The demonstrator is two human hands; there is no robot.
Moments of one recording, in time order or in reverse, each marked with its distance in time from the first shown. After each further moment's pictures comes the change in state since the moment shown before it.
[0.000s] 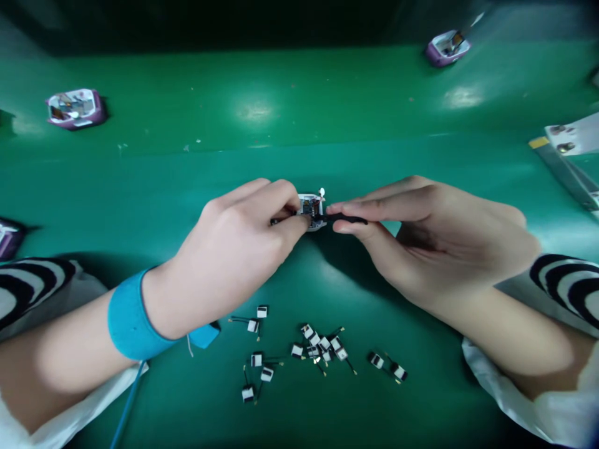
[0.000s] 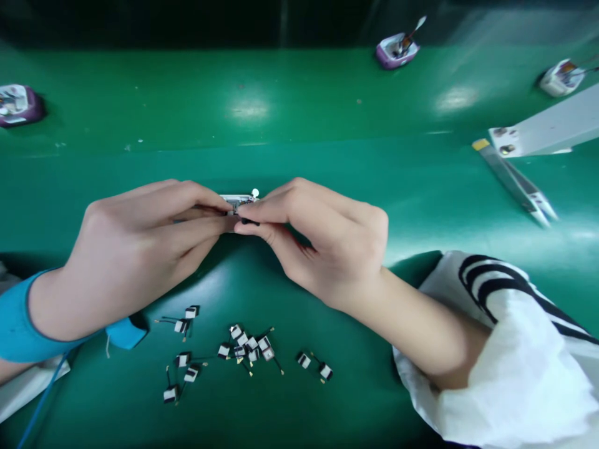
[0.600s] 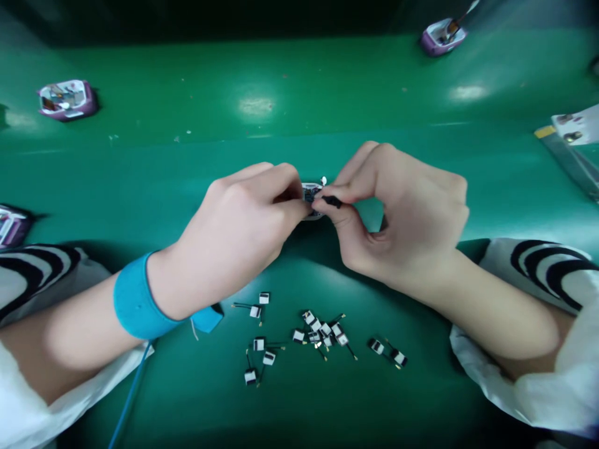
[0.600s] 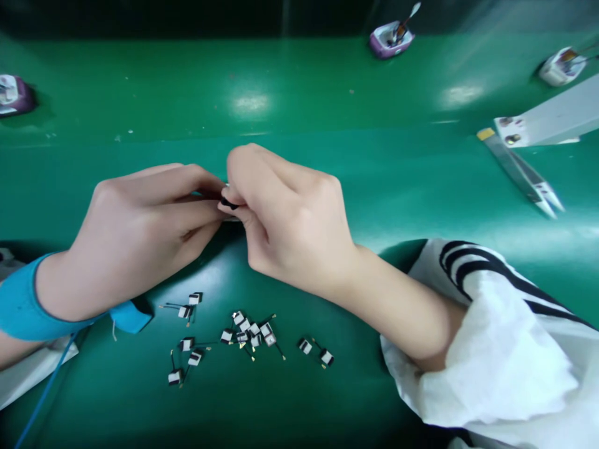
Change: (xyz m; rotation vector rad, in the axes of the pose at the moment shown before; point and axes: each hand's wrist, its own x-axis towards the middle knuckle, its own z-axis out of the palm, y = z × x) left_hand 0.001 -0.001 0.001 0.052 -0.018 -0.023; right_hand 0.008 -0.001 0.013 -0.129 0.072 -0.217
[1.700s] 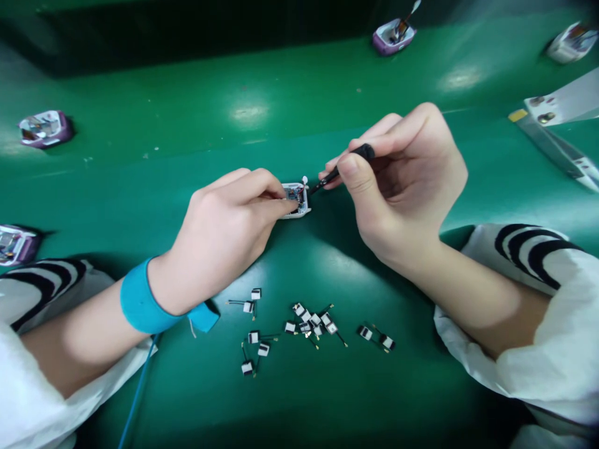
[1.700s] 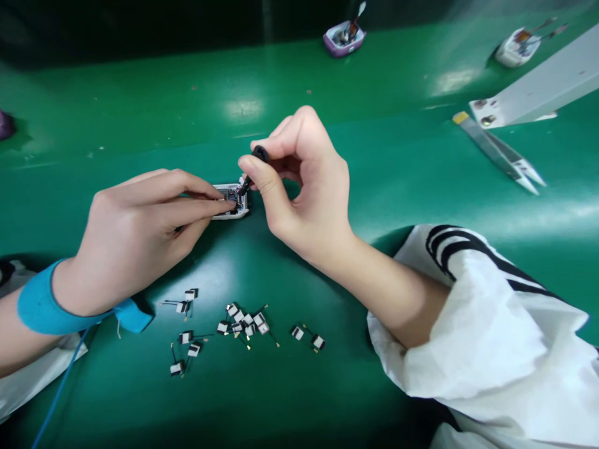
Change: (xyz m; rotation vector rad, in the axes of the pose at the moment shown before) left_hand 0.001 0.001 0.002 -0.126 0.045 -0.028; right_hand -0.010 0.013 0.008 0.424 0.262 0.380
